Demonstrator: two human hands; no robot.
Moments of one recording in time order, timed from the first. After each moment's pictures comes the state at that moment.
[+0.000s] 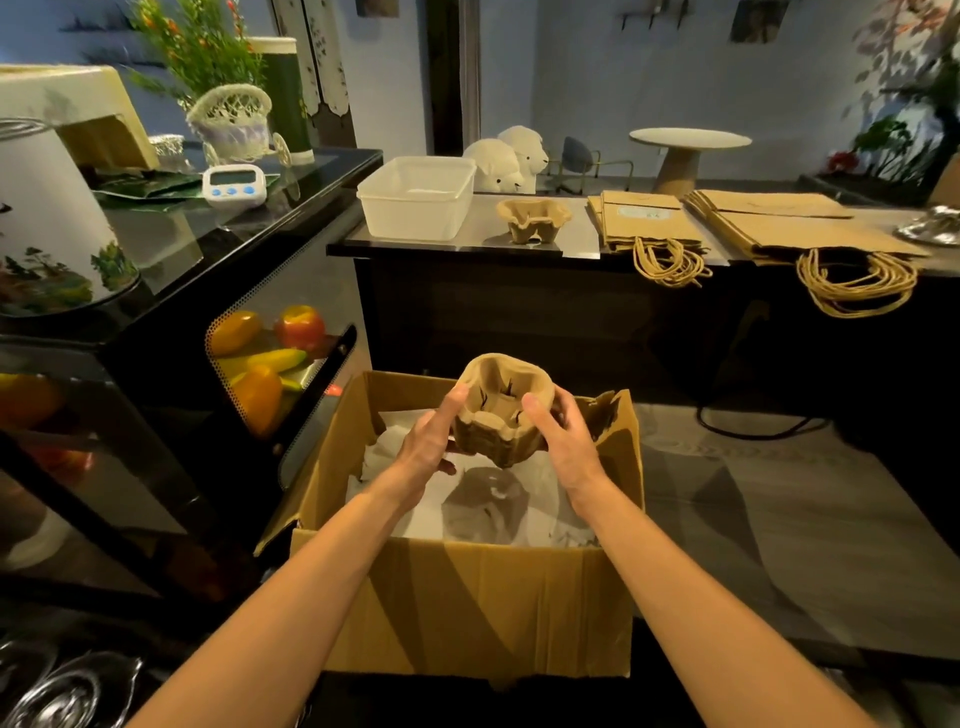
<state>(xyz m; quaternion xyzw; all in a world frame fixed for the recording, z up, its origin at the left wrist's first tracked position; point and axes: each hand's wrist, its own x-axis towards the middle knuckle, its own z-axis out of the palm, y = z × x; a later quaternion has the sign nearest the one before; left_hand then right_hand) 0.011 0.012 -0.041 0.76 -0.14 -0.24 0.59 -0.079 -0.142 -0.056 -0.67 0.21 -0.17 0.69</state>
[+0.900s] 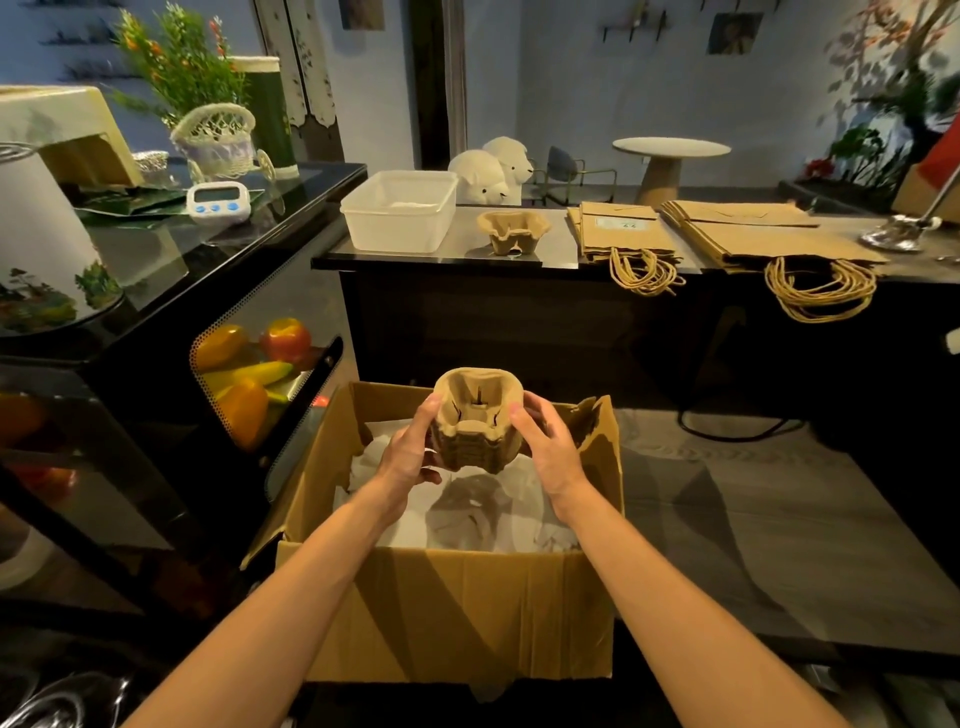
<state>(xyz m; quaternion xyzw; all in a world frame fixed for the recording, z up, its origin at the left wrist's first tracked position) 0.002 0.016 -0.038 0.73 -0.11 -0.24 0.63 -0.088 -0.136 -0.044 -0.67 0.20 -0.18 0.69</state>
